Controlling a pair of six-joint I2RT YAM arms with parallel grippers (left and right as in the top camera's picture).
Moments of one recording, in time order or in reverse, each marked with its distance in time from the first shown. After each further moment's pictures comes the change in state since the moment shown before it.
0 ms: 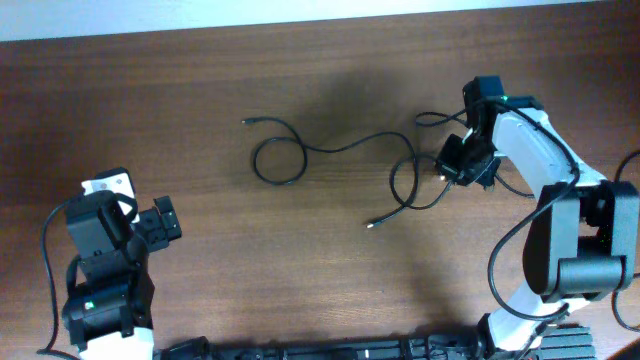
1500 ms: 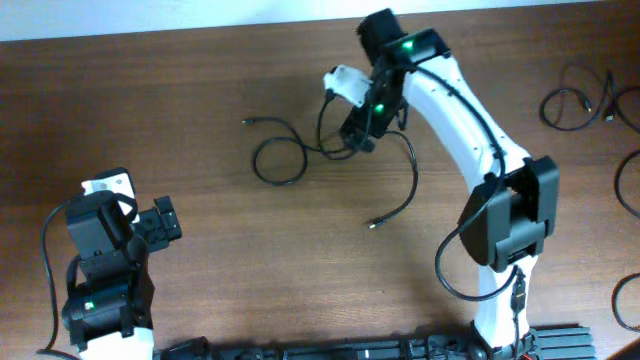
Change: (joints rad) left arm 0.000 0.000 0.000 0.000 0.000 0.000; right arm 0.375 0.263 0.702 -0.224 -0.108 -1.231
